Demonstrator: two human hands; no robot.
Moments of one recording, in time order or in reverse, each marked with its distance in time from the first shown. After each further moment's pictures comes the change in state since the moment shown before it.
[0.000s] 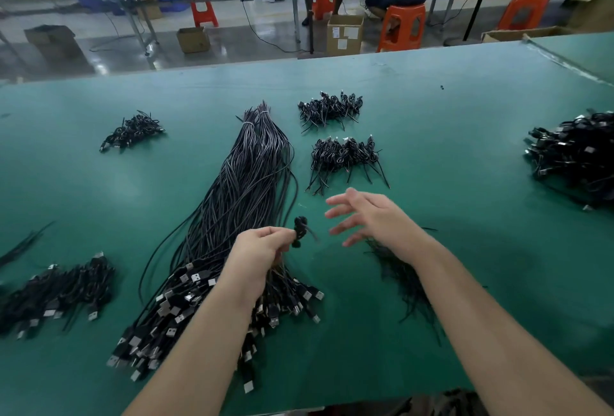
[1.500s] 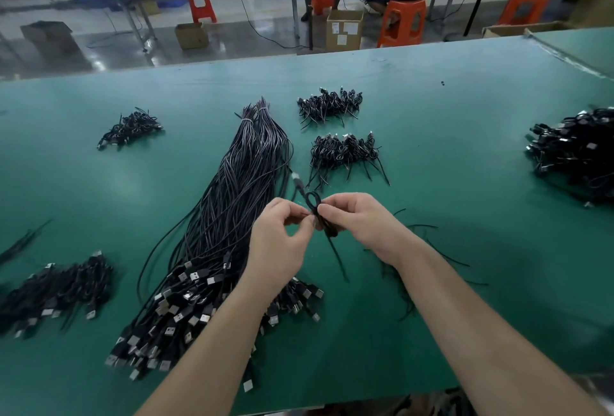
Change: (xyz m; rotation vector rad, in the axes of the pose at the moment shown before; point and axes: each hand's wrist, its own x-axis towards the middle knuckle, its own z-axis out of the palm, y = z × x) left_hand -0.016 0.014 0.026 0.381 0.118 0.648; right_hand 0.008 -0.001 0.017 0.104 -0.027 -0.051
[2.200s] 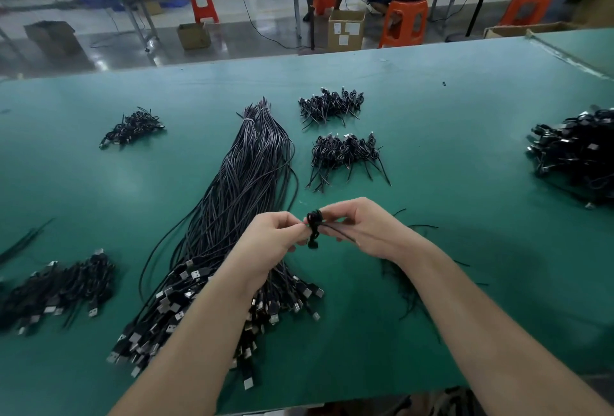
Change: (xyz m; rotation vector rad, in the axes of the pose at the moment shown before) left_hand 0.010 -0.004 -0.019 -0.251 -0.335 -0.438; right_hand -0.007 0.000 -0.006 -0.268 -0.145 -0.135
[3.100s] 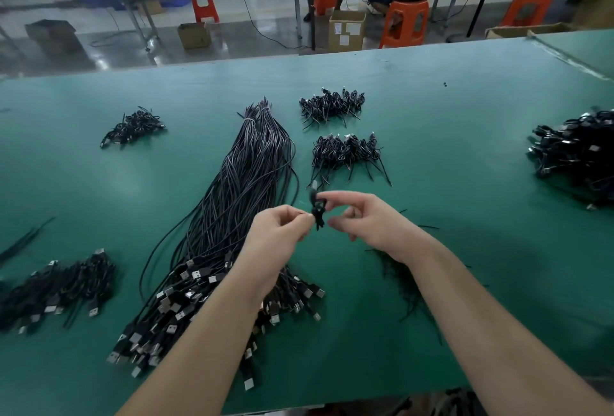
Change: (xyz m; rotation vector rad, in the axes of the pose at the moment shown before) left_hand -0.004 0.003 0.013 -0.095 0.137 0.118; right_hand -0.001 -0.004 -0.007 0.159 0.102 0.165
